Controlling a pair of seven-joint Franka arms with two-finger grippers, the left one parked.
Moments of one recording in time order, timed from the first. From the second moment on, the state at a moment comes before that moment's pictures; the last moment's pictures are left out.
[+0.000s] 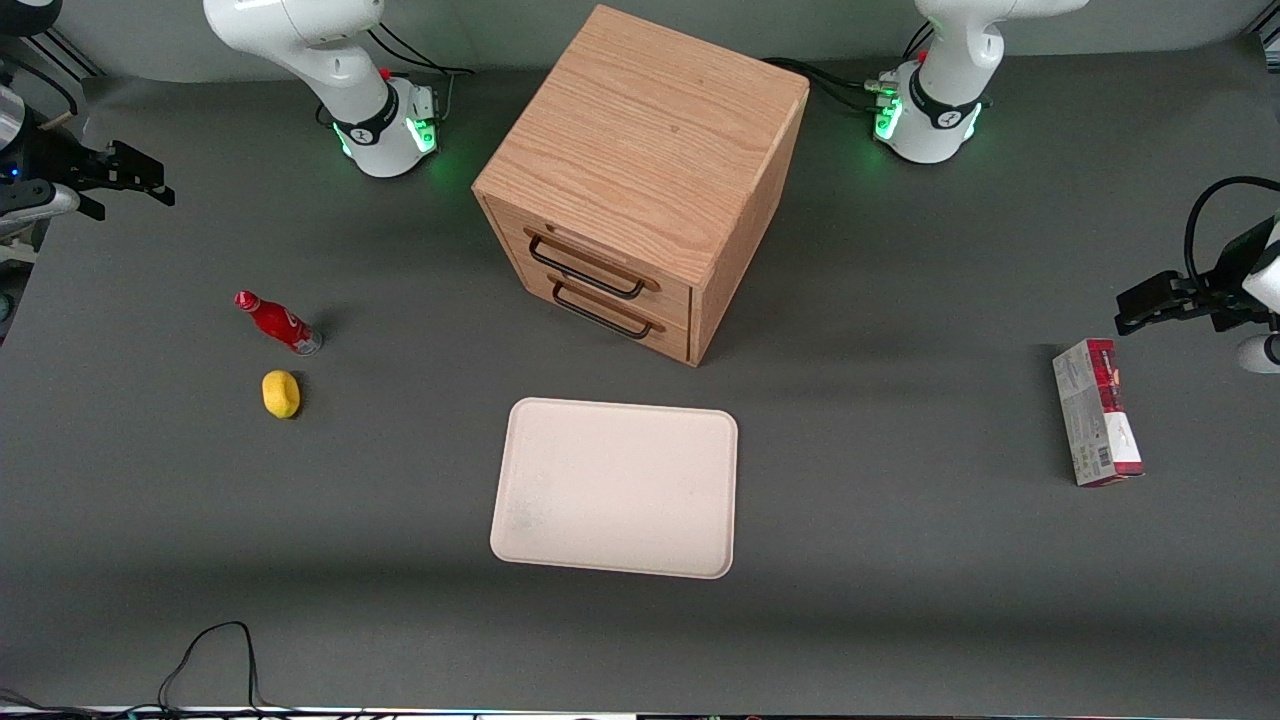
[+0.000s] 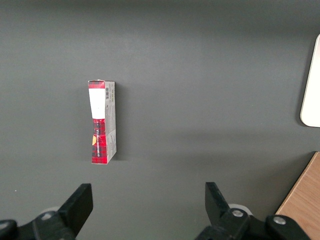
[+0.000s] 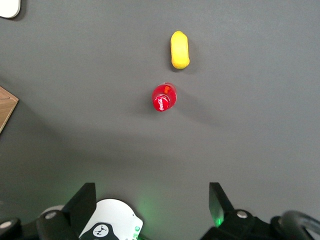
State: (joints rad) arm 0.19 -0.46 -0.40 -2.20 -0.17 1.65 -0.29
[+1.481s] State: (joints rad) arm 0.20 -0.25 -0.41 -2.56 -0.19 2.29 -0.23
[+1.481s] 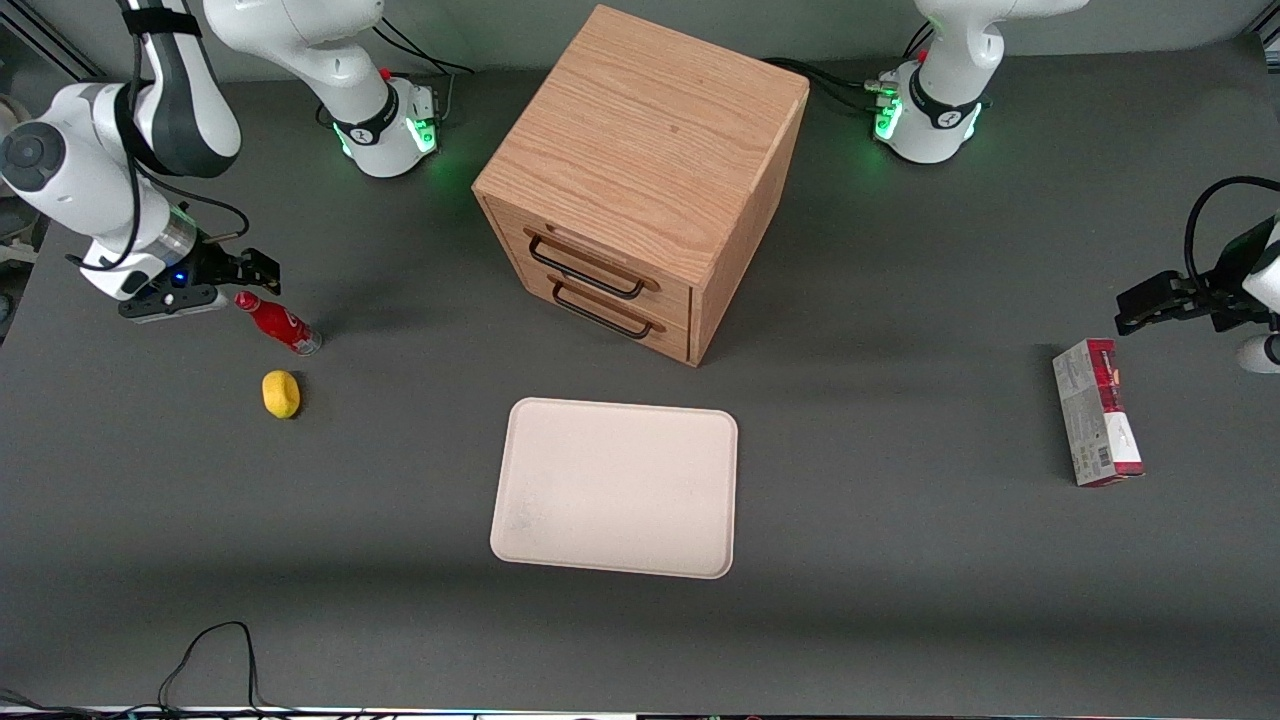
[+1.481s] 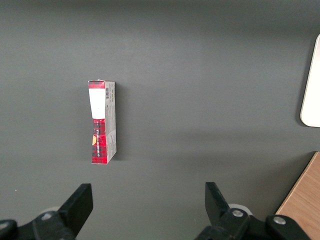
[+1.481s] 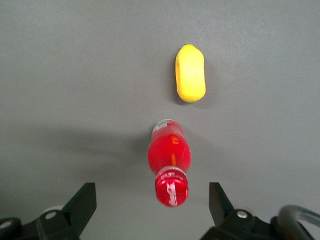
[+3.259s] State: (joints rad) arm 0.21 -0.23 -0.41 -2.42 -0.20 2.11 -0.22
